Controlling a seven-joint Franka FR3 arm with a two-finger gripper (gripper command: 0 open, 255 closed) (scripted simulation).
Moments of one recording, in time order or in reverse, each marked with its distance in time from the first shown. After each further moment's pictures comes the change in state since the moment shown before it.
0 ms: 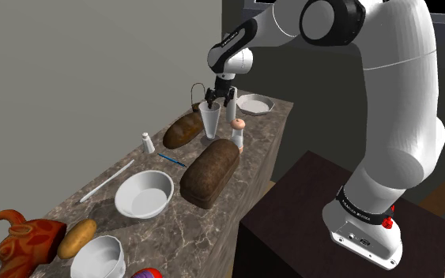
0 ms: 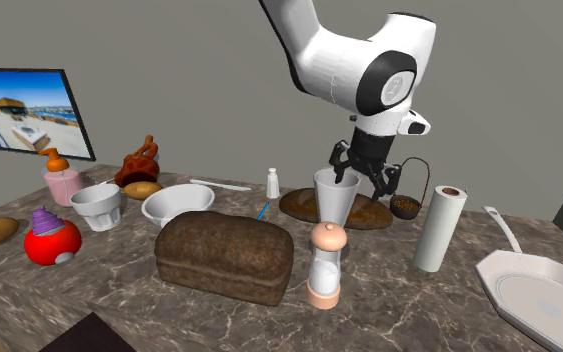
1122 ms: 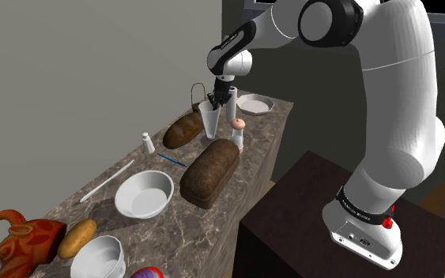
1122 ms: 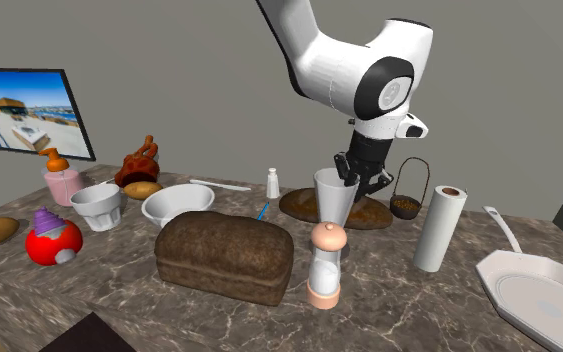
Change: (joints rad) arm 0.002 0.012 0.003 0.001 0.003 0.013 0.000
